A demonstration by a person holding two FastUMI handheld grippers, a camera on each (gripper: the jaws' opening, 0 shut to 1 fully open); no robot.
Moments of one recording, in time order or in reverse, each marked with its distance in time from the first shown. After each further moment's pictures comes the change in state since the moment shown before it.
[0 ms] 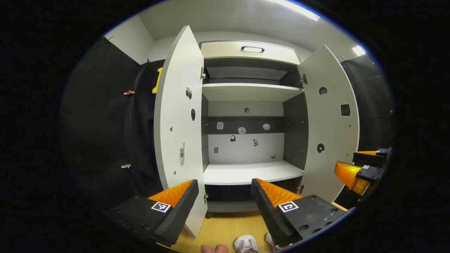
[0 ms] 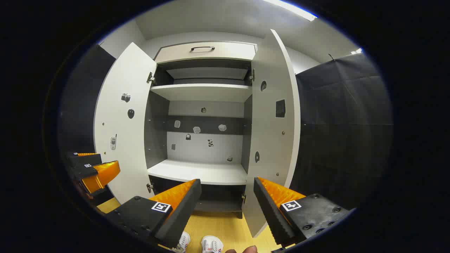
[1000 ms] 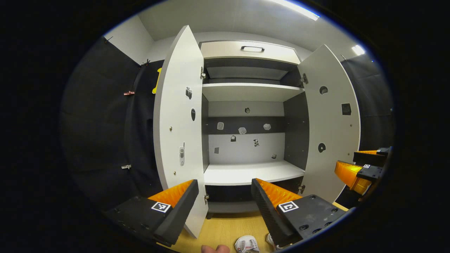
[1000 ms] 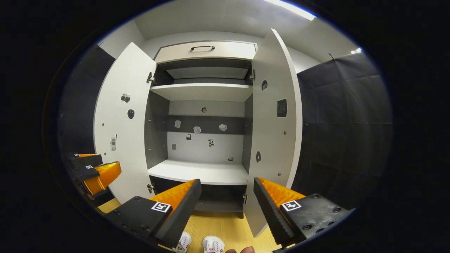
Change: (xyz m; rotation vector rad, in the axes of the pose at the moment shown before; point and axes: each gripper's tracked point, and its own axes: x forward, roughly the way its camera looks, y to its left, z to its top) left arm 0.002 0.002 -0.001 0.004 -0.008 0.005; right arm 0.002 0.004 -0.002 0.009 0.010 0.008
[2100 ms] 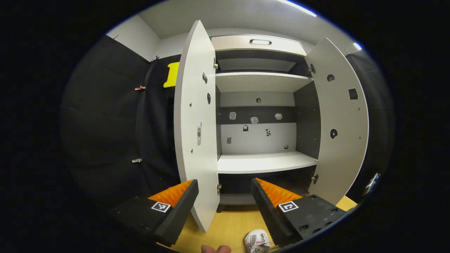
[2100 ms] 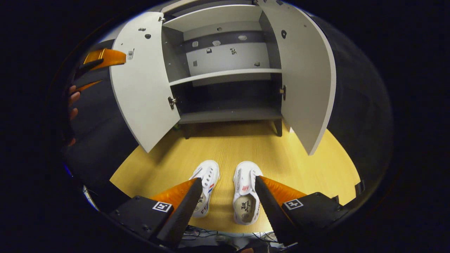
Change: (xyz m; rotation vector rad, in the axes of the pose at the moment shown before) left arm -0.014 0.030 -0.054 0.010 0.042 0.091; right arm -0.093 0.066 -0.329 0.136 0.632 0.185
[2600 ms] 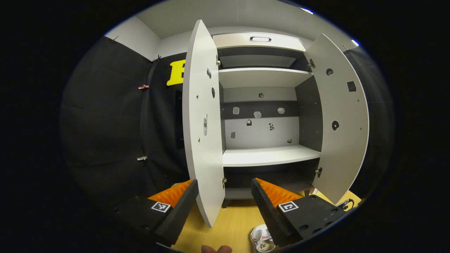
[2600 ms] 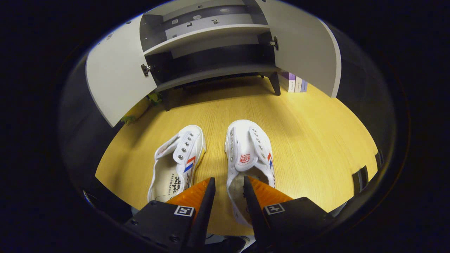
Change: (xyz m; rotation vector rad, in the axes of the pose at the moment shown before) left arm -0.012 0.009 -0.025 0.026 0.035 0.028; right arm 0.084 -0.020 -0.092 0.081 0.139 -0.072
